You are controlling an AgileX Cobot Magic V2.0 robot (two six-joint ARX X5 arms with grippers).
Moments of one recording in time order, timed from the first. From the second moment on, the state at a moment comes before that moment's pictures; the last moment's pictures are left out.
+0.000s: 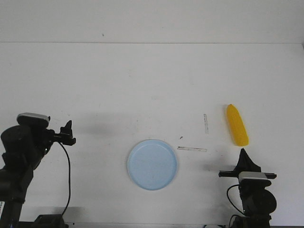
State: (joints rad) left arm 0.03 0.83 0.92 -0.42 0.13 0.13; right arm -0.04 0.00 0.01 -0.06 0.00 0.00
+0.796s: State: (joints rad) left arm -0.04 0.72 0.77 -0.32 -0.03 0.04; right arm -0.04 0.53 0.89 -0.31 -0.05 0.00
